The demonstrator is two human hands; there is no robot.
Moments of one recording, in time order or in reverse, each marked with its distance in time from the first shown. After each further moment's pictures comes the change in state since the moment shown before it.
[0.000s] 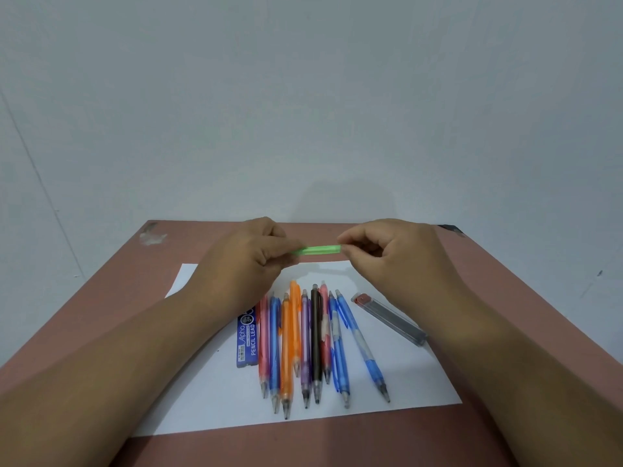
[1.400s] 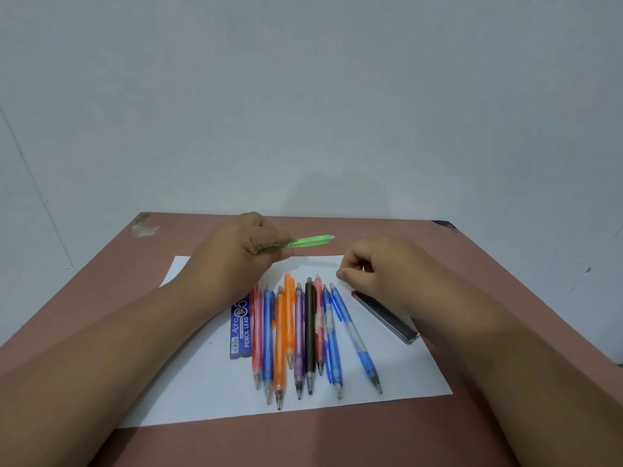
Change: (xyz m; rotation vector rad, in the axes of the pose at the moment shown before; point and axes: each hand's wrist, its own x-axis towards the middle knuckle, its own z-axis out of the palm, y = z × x) left_hand 0.002 -0.004 0.000 -0.064 -0.060 -0.147; right_hand 0.004 0.013 -0.002 -0.287 -0.427 0.145
